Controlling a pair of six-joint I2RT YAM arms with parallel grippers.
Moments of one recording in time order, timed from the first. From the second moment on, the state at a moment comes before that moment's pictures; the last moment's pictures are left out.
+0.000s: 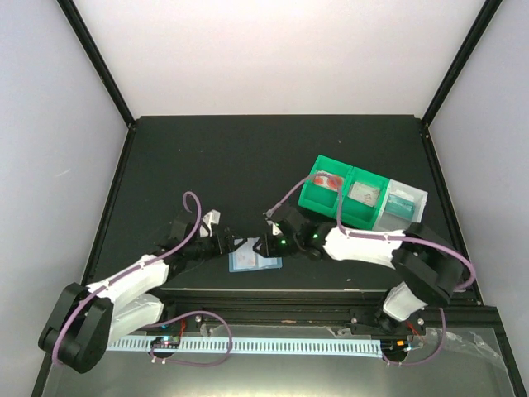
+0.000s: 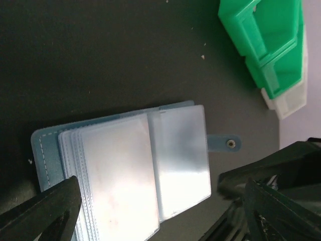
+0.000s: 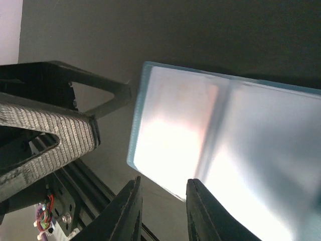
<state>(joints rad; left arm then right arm) -0.43 1.03 0.26 0.04 0.52 -0.81 0.96 1.52 0.77 -0.06 -0.26 0.84</state>
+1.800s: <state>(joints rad) -0.37 1.16 0.22 0.24 0.70 -0.83 0.99 1.79 0.79 0.15 -0.27 0.86</state>
